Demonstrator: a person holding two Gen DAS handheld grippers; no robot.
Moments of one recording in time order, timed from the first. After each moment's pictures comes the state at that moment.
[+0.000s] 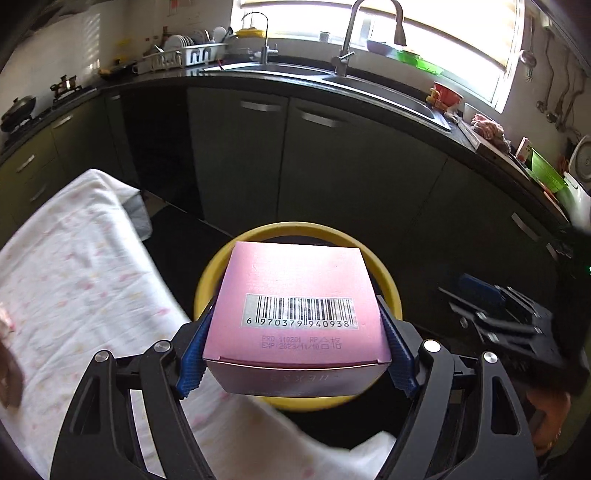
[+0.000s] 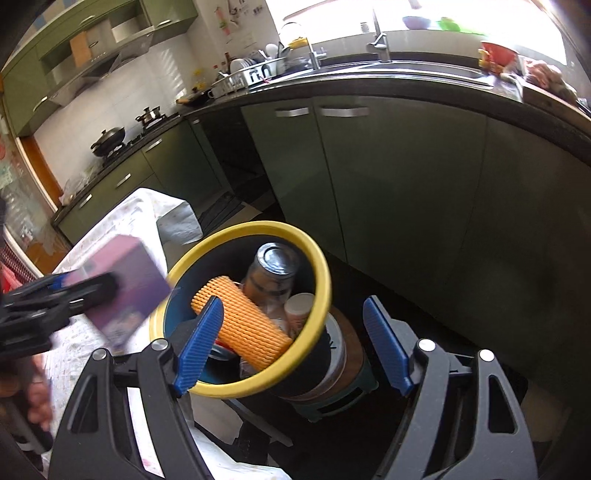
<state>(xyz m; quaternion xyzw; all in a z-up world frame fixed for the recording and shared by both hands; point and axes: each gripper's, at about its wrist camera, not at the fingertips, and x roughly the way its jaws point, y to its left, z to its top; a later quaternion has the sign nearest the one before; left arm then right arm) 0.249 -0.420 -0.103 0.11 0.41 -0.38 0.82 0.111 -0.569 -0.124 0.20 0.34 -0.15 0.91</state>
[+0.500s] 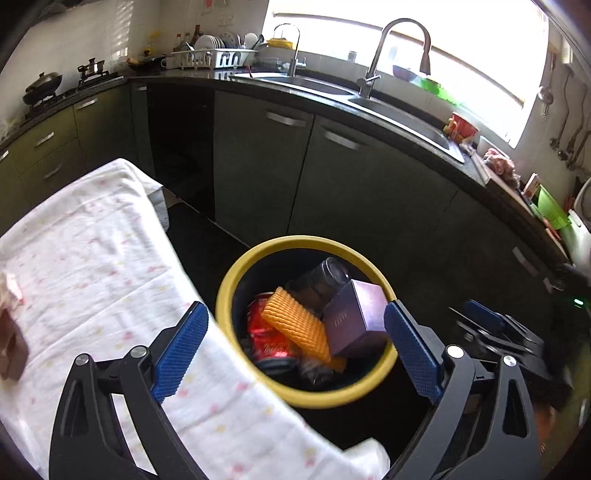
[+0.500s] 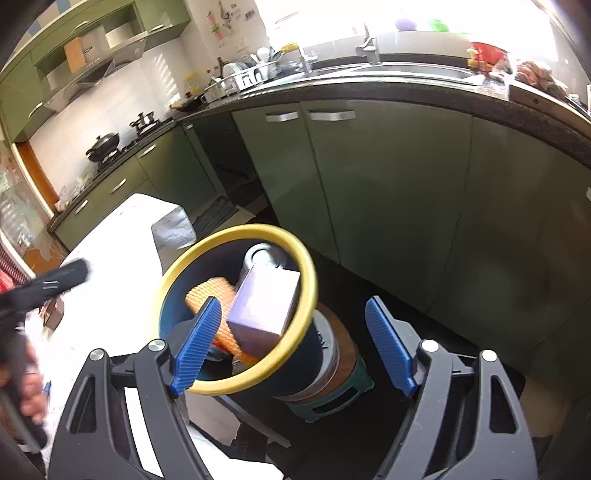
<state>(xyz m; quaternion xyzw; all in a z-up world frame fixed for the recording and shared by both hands) 0.249 -0.373 -0.075 0.06 0.41 -0.35 0.84 0.107 -0.574 -0.121 0.20 0.34 -0.16 0.91</state>
